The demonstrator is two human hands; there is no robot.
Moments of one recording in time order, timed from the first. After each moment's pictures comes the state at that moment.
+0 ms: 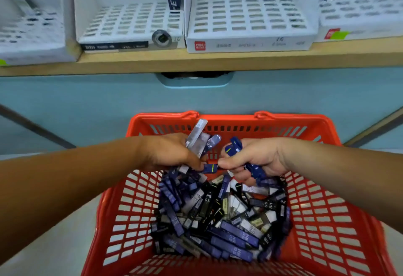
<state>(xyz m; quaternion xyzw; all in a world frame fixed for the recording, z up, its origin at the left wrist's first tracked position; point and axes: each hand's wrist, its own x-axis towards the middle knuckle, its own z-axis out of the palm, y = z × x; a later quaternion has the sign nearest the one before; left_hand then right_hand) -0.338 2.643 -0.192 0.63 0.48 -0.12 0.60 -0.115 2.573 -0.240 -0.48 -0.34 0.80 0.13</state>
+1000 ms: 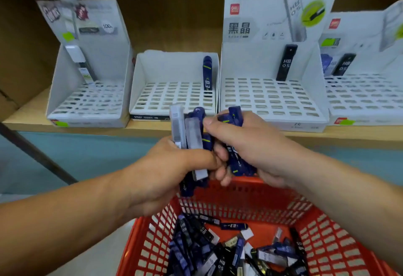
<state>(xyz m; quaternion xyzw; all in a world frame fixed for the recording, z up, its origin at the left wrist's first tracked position) -0.358 2.642 -0.075 0.56 0.33 0.26 0.71 -0.191 2.616 -0.058 -0.51 -0.49 0.58 0.41</state>
